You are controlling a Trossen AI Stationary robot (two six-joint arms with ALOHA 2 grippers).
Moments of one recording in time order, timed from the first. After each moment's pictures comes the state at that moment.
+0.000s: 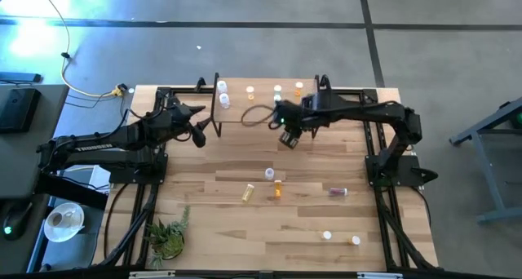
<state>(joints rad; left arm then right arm) 0.36 0.63 0.46 -0.12 -0.42 -0.07 -0.12 1.75 1.76 -1.29 0.35 0.37</state>
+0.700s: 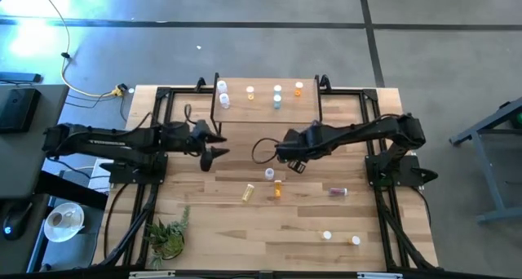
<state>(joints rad) 0.20 0.85 0.46 -0.02 -0.07 -0.36 0.08 1.75 1.48 -1.28 0.44 0.59</state>
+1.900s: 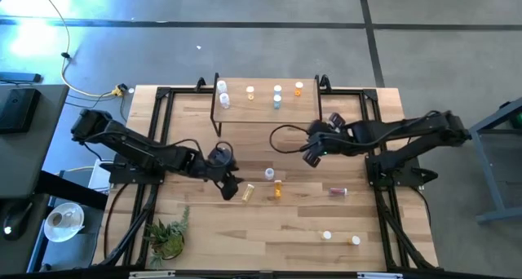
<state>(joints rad) -0.15 1.36 0.76 -0.21 -0.30 -0.71 0.12 1.31 1.19 -0.95 0.55 0.53</state>
